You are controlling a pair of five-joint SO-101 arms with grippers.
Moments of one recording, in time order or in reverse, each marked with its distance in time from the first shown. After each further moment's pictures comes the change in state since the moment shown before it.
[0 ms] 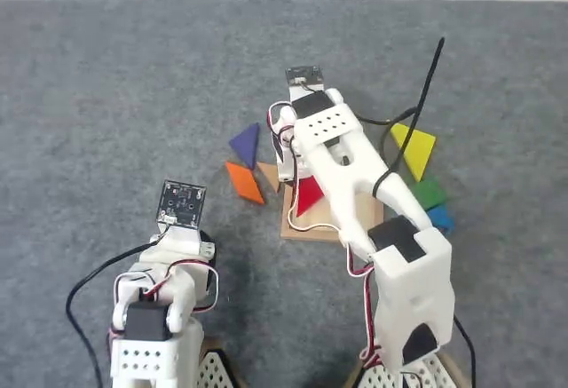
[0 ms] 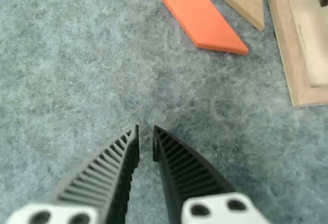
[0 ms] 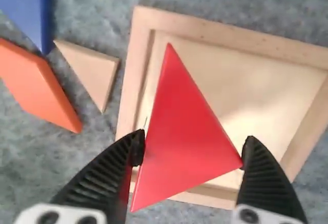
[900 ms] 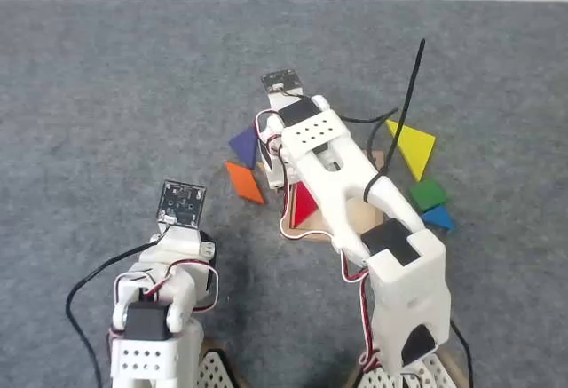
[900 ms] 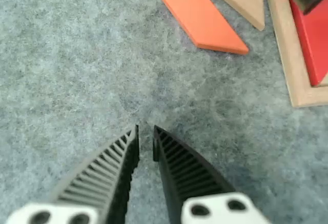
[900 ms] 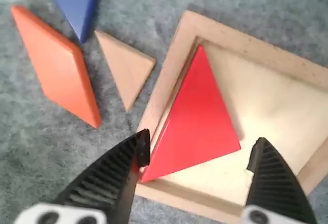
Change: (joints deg) left arm 0.0 0.0 0.0 0.0 0.0; right arm -3.3 0.0 1.2 -3.1 6.2
